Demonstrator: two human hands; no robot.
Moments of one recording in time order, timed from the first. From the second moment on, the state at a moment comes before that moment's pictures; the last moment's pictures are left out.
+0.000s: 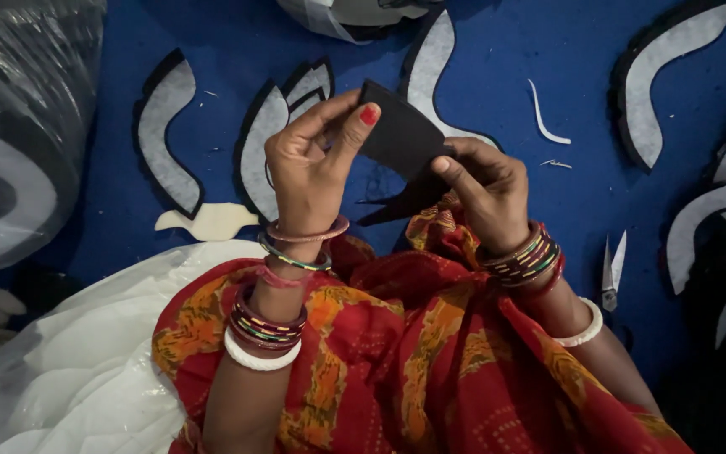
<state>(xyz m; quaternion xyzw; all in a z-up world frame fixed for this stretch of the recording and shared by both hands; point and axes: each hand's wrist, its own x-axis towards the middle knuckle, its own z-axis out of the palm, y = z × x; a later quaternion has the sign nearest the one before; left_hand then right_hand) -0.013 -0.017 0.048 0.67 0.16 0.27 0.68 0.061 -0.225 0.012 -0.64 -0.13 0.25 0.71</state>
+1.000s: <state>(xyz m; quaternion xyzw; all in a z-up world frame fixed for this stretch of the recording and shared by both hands) -0.015 -0.004 0.036 0.64 0.11 0.10 0.75 0.074 -0.228 -0.016 -0.48 0.01 0.46 0.75</state>
